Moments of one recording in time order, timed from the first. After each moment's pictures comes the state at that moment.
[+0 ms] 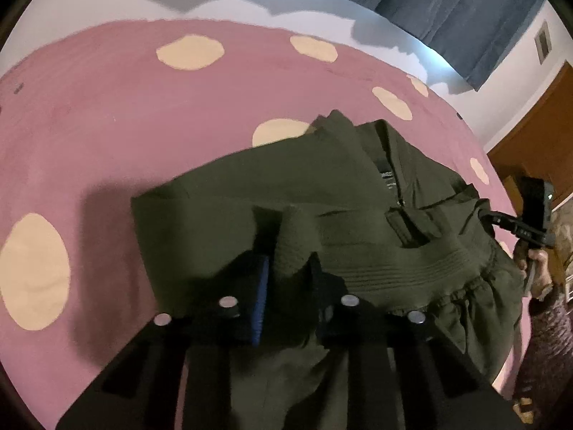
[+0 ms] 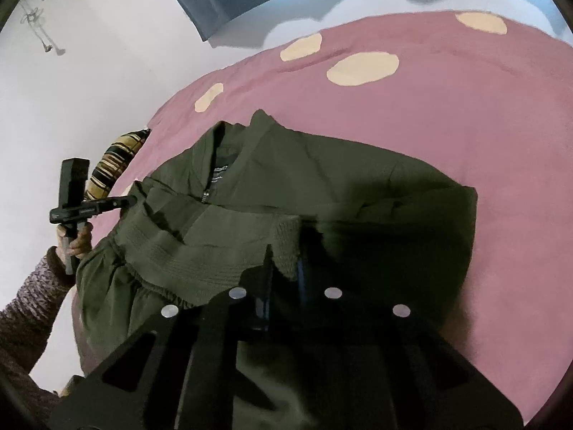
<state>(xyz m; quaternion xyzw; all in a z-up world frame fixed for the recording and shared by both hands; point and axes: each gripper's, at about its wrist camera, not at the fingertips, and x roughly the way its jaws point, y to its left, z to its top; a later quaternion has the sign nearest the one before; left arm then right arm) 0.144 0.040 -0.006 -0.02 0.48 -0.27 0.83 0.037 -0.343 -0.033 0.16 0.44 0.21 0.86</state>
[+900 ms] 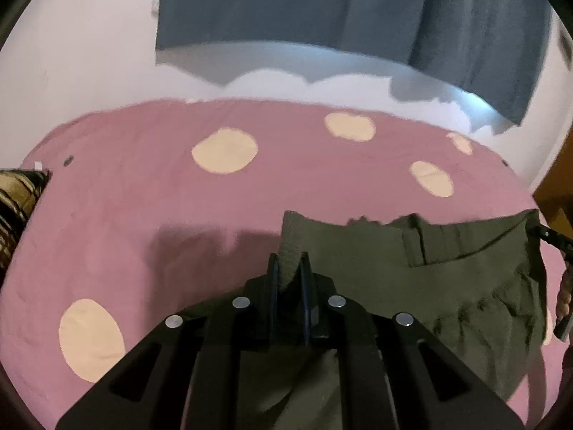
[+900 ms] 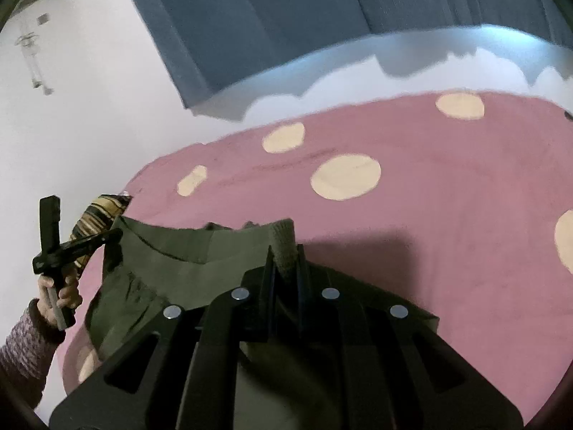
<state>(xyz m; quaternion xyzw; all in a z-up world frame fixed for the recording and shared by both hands) 0.191 -0.004 0.048 0.01 0.40 -0.15 0.90 0.089 -0.353 0.028 0.17 0.35 0.13 0.91</state>
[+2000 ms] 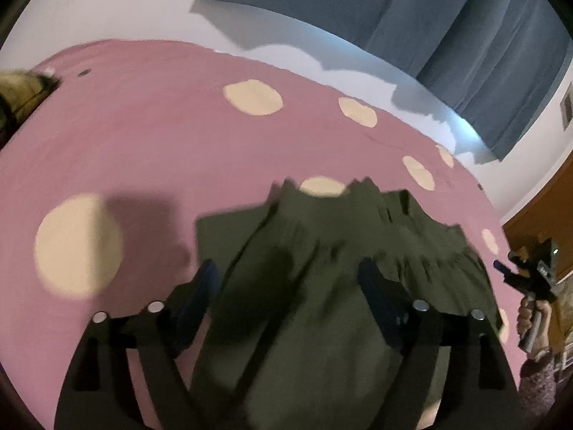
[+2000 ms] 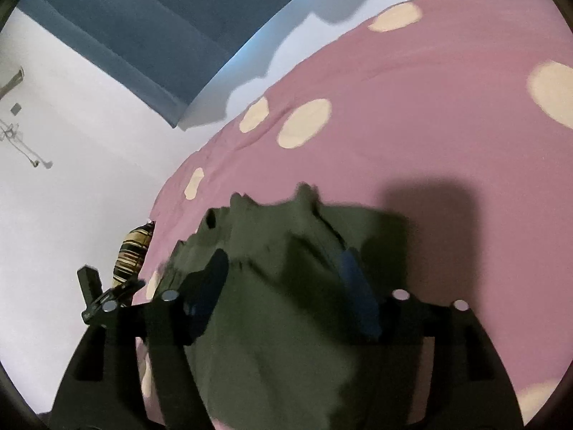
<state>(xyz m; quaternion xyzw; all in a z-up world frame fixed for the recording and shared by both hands) 0.114 0.088 0.017 -0.13 0.42 -0.19 0.88 0.015 -0.418 -0.021 0.34 0.37 0.13 0.85</state>
